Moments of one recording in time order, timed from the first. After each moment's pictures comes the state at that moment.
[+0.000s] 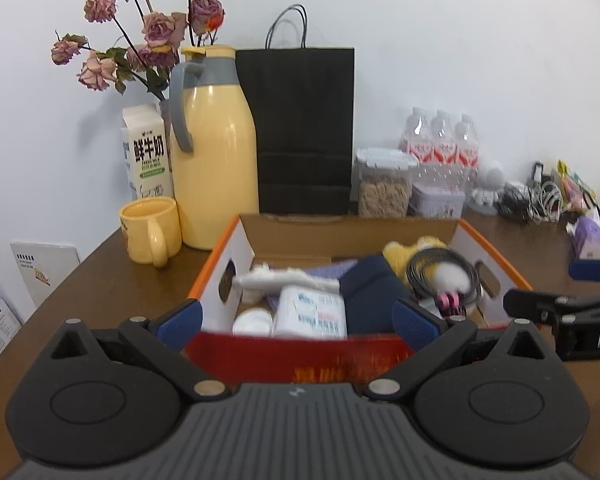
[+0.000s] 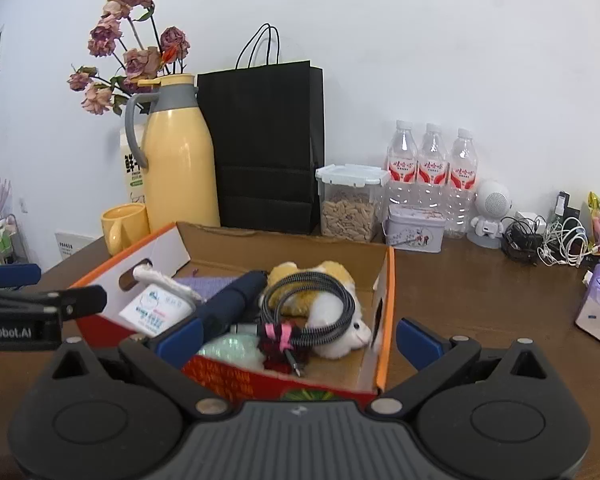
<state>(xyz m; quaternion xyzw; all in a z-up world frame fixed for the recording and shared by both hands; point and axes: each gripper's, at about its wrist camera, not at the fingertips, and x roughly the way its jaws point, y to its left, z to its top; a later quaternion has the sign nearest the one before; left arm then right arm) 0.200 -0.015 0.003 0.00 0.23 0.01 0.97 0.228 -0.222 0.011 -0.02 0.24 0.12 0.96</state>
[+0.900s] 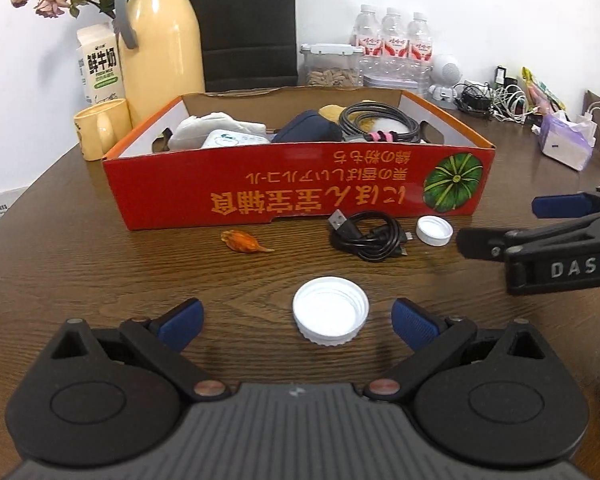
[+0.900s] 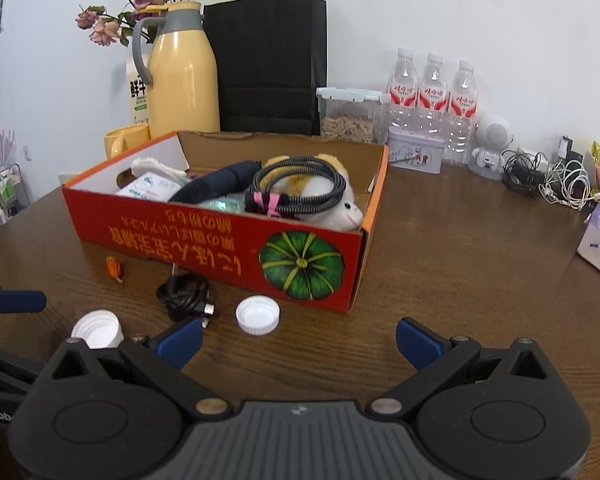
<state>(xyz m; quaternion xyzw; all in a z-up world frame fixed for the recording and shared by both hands) 0.157 -0.062 -0.072 0.02 0.33 -0.03 0.94 0.200 -0.244 -0.054 -0.04 0.31 0.13 0.94</state>
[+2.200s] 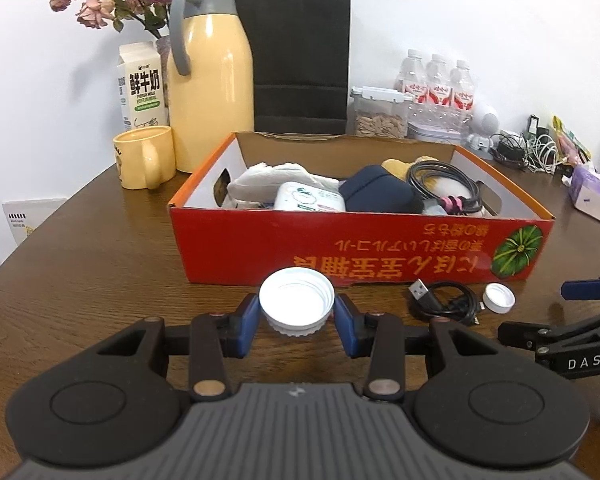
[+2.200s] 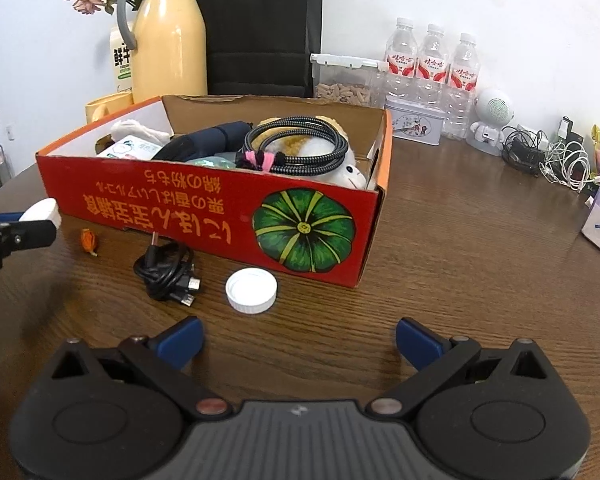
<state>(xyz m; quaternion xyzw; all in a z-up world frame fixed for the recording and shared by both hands) 0.182 -0.007 -0.053 0.00 0.28 0.00 0.96 0.217 -0.228 -0.077 -0.06 0.34 0.11 0.93</state>
